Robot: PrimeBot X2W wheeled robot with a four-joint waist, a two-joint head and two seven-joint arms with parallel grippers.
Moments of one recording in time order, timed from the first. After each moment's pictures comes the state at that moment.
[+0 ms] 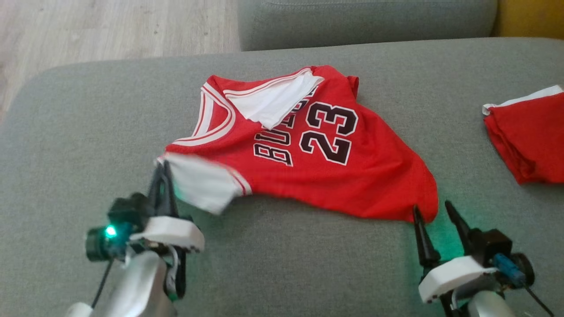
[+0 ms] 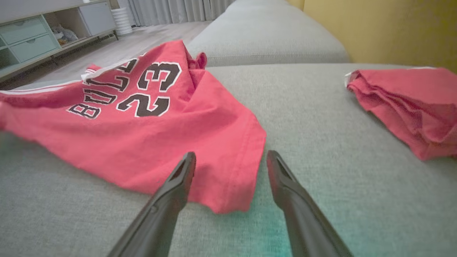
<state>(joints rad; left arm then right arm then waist) -0.32 0.06 -0.24 0.61 -0.32 0.11 -0.24 -0.05 -0.04 0.03 0.41 0.04 0.13 -0.23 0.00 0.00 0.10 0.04</state>
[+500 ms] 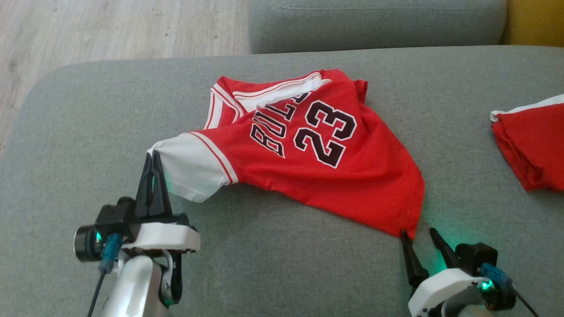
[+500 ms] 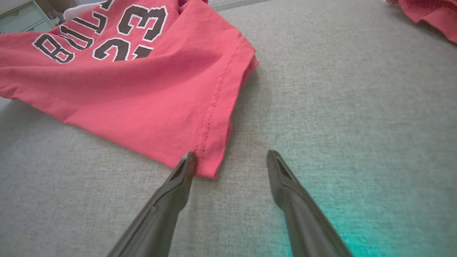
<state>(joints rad) -0.24 0.06 -0.17 0.36 -0.25 0.10 -0.25 -0.05 -0.05 0.10 0.58 0.19 0.13 -0.17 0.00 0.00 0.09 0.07</state>
